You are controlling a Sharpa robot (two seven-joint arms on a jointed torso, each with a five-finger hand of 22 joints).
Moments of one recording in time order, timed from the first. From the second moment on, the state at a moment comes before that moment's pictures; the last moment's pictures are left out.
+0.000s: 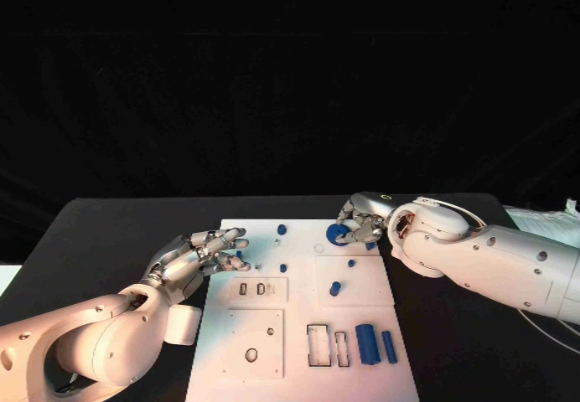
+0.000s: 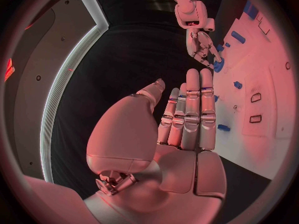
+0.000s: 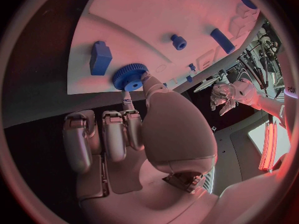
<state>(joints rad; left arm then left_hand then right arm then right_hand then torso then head) 1.16 -1.03 -0.04 1.86 0.12 -0.36 0.45 1.32 -0.08 0.31 0.09 0.07 1.01 0.19 0.09 0.07 1.15 0.13 0.09 0.07 1.28 0.05 0.37 0.37 0.17 1.12 0.15 0.45 0.20 1.26 -0.81 0.04 1.41 -1.55 -0.20 -0.23 1.35 -0.15 0.14 0.21 0.16 1.01 0.13 0.12 0.09 1.46 0.05 1.49 1.31 1.47 -0.03 1.52 1.31 0.01 1.47 0.08 1.57 1.31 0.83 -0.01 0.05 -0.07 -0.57</state>
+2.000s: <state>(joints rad) 1.16 -1.02 -0.04 1.86 0.12 -0.35 0.45 1.32 -0.08 0.31 0.09 0.07 1.01 0.19 0.09 0.07 1.15 0.13 0.09 0.07 1.28 0.05 0.37 0.37 0.17 1.12 0.15 0.45 0.20 1.24 -0.55 0.00 1.41 -1.73 -0.36 -0.21 1.38 -0.08 0.26 0.11 0.14 1.06 0.13 0.13 0.09 1.46 0.02 1.52 1.31 1.47 -0.05 1.54 1.31 0.01 1.46 0.06 1.57 1.31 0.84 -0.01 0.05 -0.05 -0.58</state>
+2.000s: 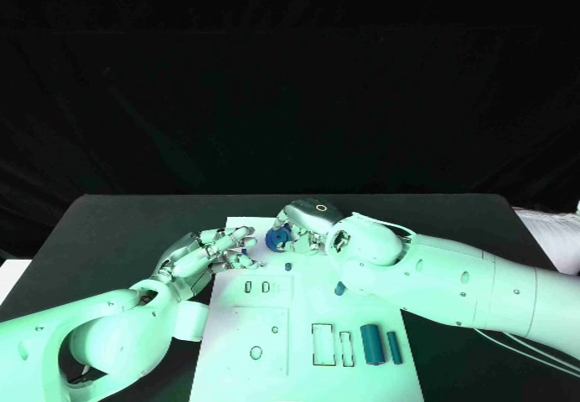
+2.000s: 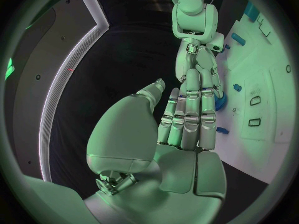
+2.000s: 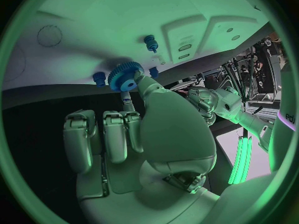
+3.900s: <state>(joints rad) 1.16 -1.03 -0.04 1.85 0.12 -0.35 0.44 1.32 -0.08 0.31 0.08 0.07 1.01 0.20 0.08 0.07 1.15 0.13 0.08 0.07 1.28 0.05 0.37 0.38 0.17 1.12 0.15 0.46 0.20 1.23 -0.71 0.01 1.49 -1.64 -0.54 -0.12 1.23 -0.04 0.02 0.25 0.18 1.00 0.15 0.06 0.08 1.47 0.05 1.47 1.31 1.46 -0.02 1.54 1.31 0.01 1.46 0.09 1.57 1.31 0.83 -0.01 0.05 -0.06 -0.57</state>
